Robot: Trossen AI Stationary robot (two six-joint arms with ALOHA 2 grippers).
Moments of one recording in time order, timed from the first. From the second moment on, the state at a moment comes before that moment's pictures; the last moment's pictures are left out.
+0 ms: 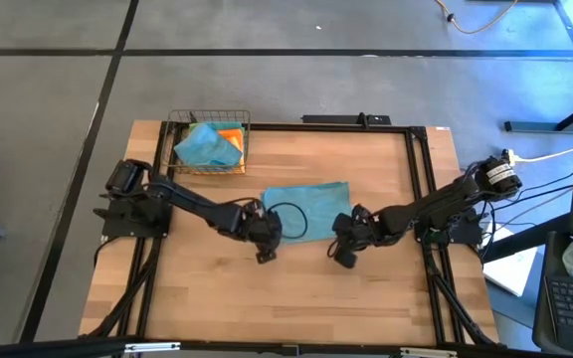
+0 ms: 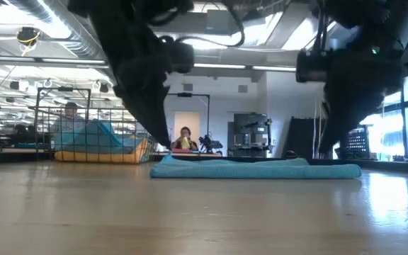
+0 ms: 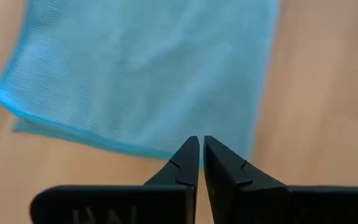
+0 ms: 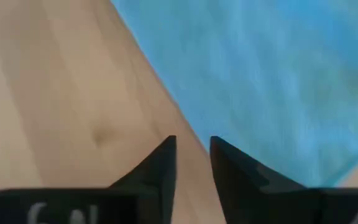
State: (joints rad) left arm -0.22 1.77 1.11 -0.51 -0.32 -0.52; right arm 0.33 1.51 0.76 -0.41 0.27 0.70
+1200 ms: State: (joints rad) left arm -0.19 1.91 1.05 -0.12 -0.06 -0.71; right arm -0.02 1.52 0.63 -0.40 0.08 0.43
